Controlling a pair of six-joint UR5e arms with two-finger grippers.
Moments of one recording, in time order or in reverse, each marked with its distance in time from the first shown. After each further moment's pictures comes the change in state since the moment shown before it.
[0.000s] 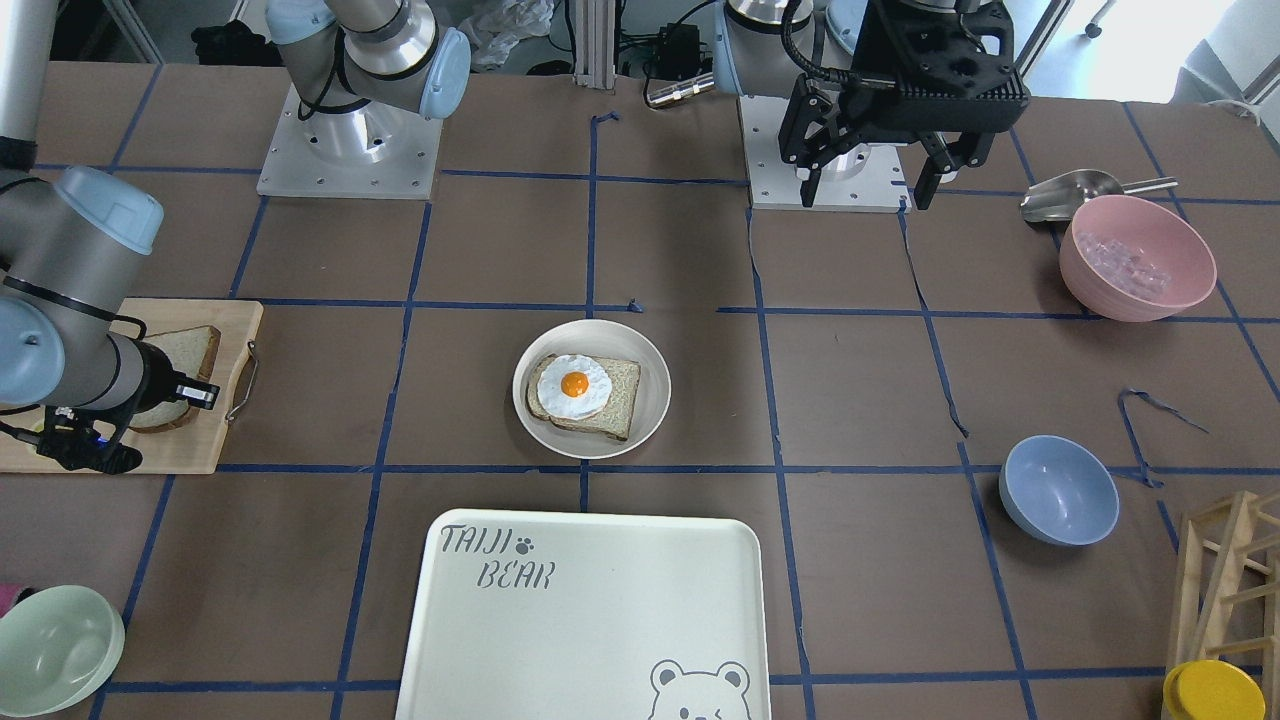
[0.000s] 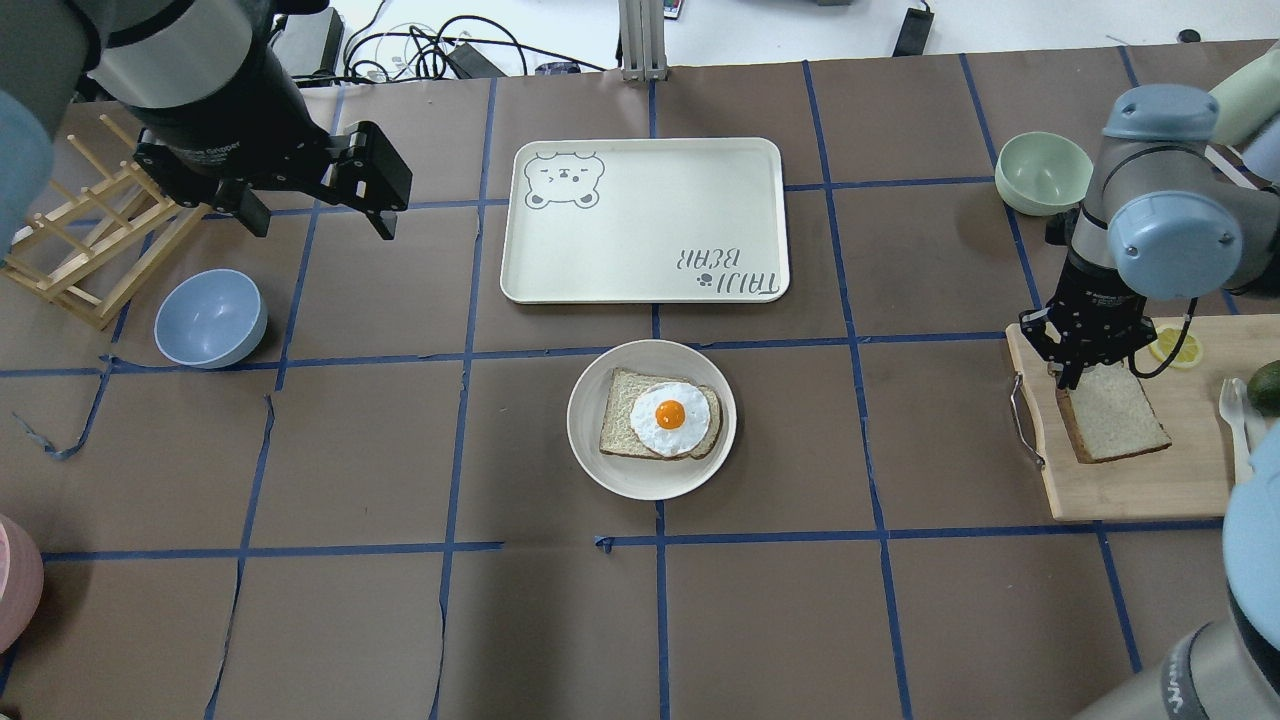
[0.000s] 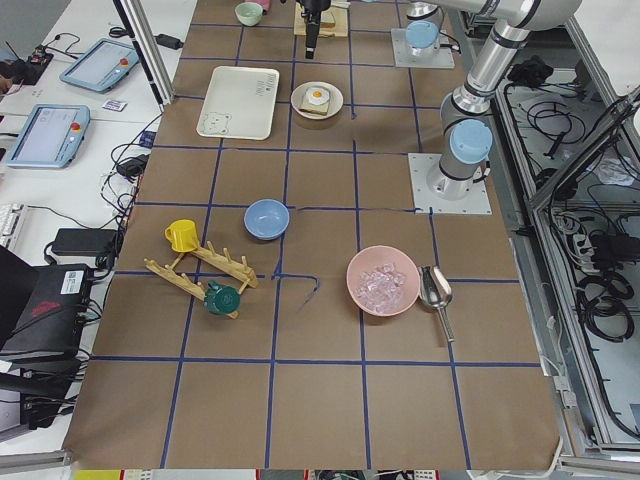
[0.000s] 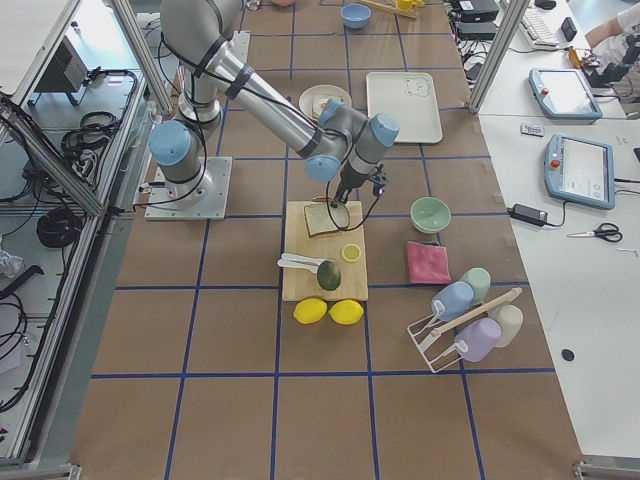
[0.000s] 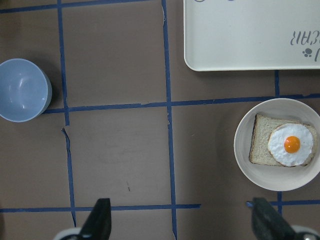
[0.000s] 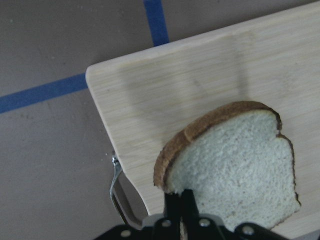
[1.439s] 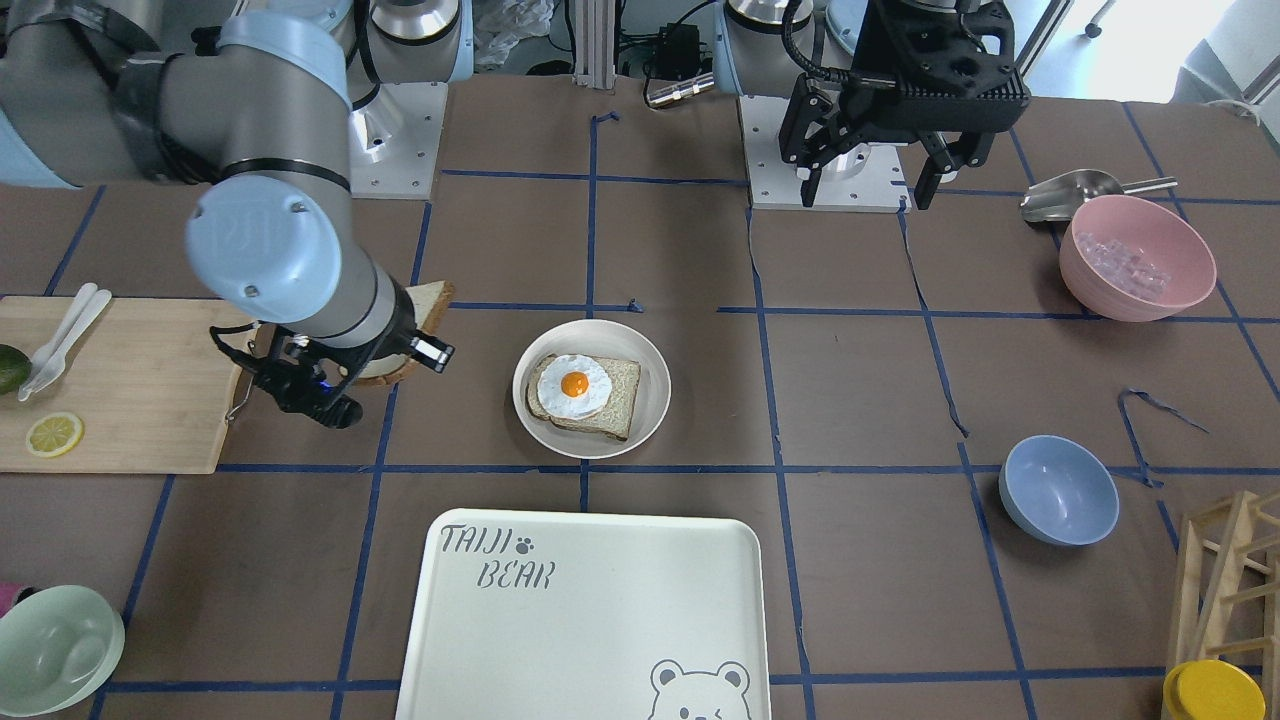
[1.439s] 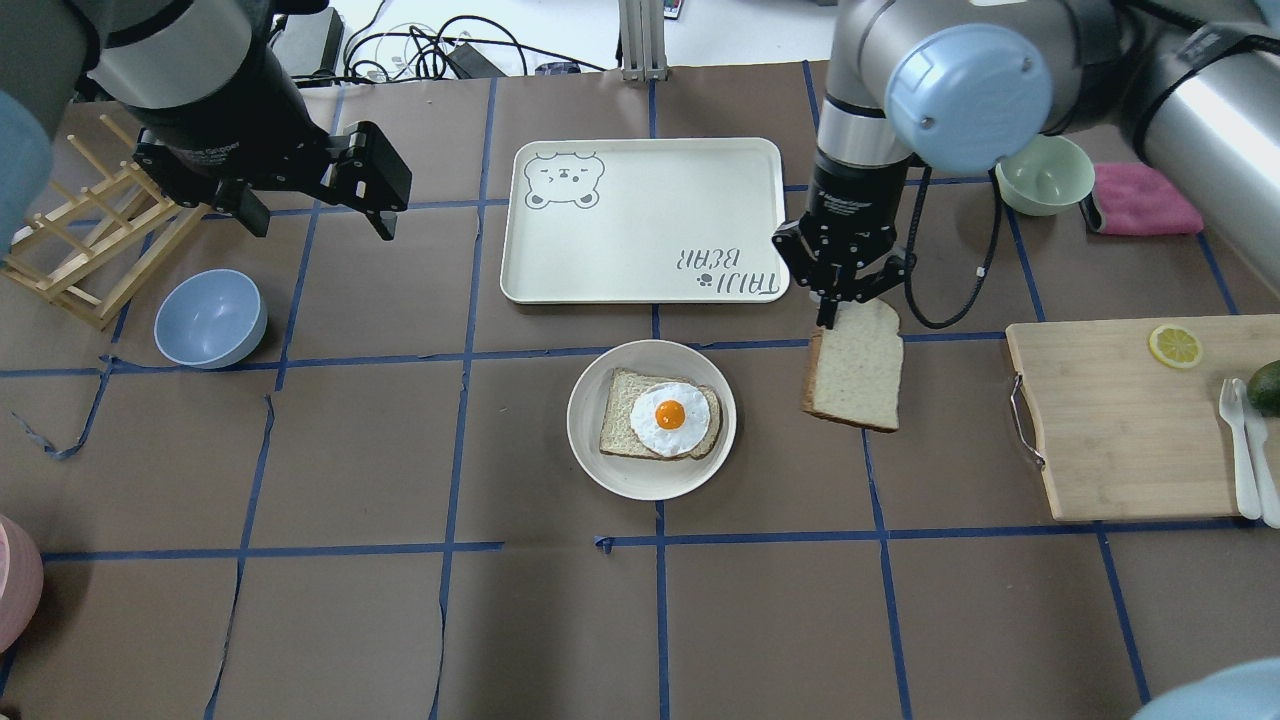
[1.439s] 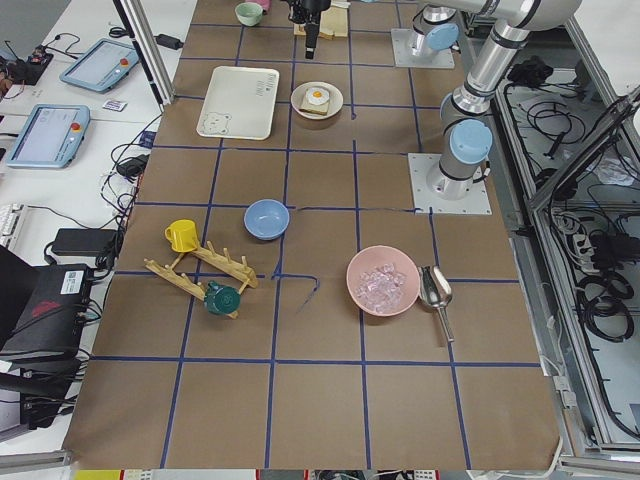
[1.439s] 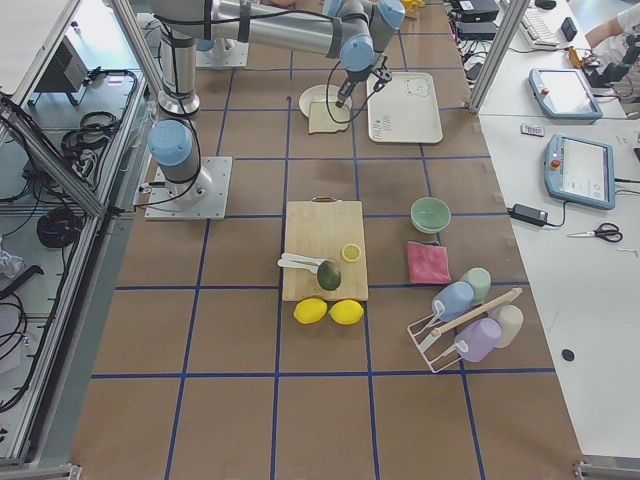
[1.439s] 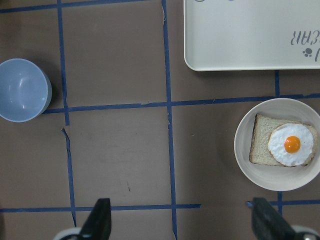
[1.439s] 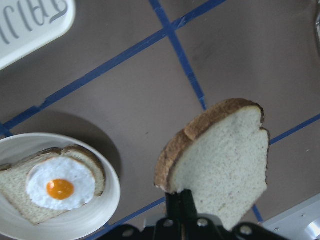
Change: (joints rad) left arm 0.000 0.000 0.000 0.000 0.000 0.001; right arm 0.500 -0.044 -0.317 0.375 0.294 0.735
